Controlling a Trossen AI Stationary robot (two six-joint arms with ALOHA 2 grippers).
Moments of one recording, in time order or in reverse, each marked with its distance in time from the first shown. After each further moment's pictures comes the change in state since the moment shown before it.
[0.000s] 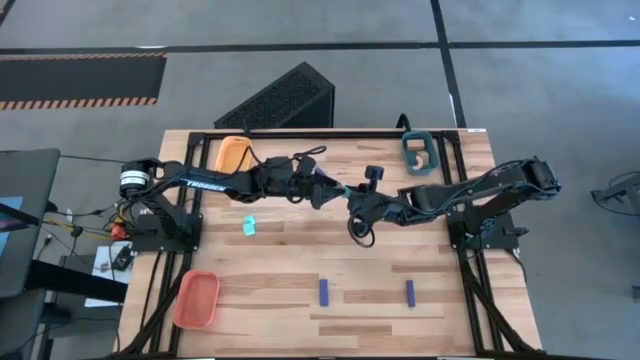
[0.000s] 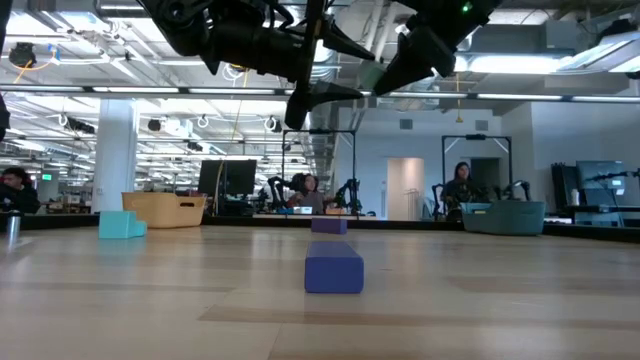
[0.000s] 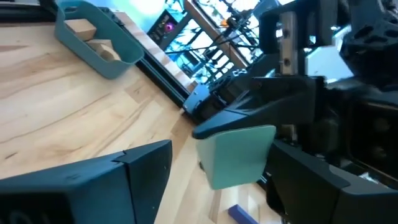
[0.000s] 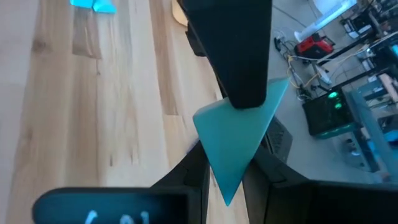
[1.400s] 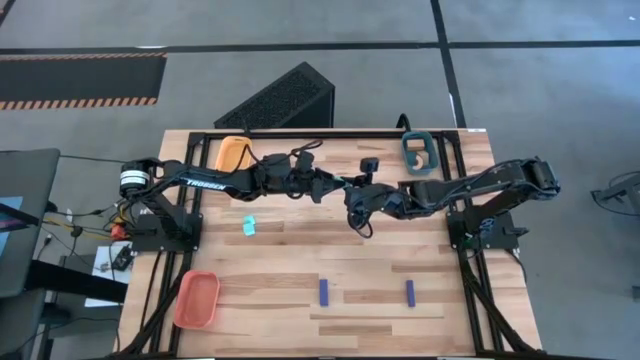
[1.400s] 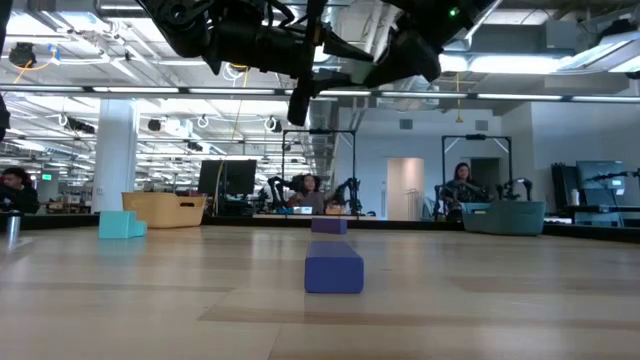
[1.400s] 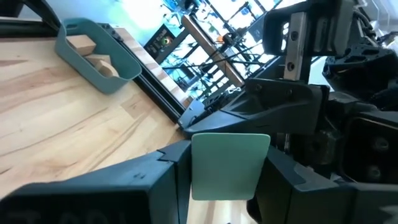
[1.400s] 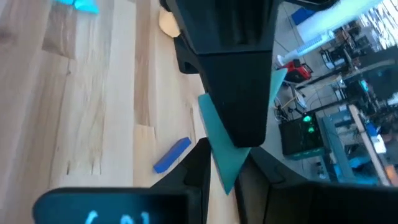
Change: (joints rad) left arm 0.017 0.000 0.000 0.056 -0.012 -0.034; right arm -0.053 0.000 0.000 0.116 0.000 -0.209
